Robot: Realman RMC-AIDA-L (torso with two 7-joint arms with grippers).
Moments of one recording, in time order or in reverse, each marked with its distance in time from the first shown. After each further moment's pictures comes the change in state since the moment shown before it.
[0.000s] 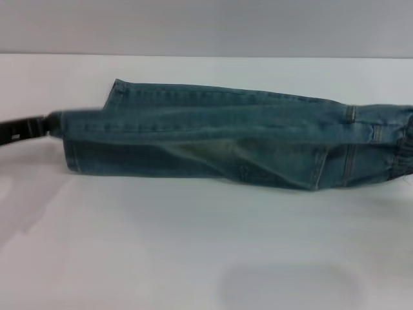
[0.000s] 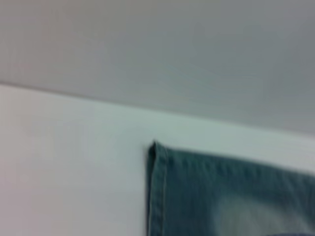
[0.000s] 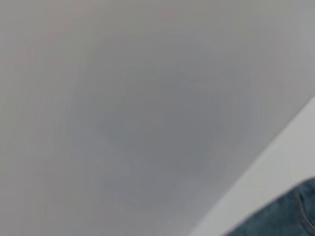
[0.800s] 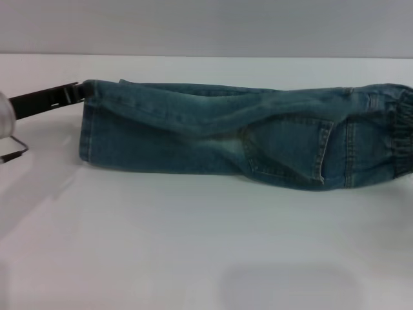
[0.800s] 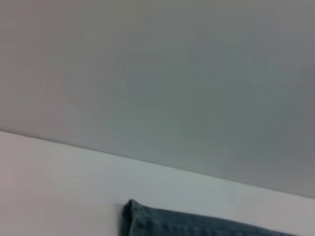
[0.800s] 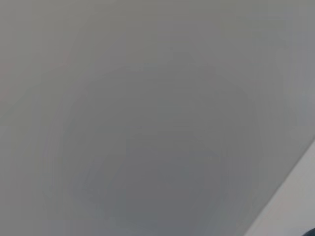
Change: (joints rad) left arm -0.211 -0.001 -0.027 0.335 -0.187 0.163 0.175; right arm 0.132 0.003 0.023 -0.285 0.177 -0.189 -0.247
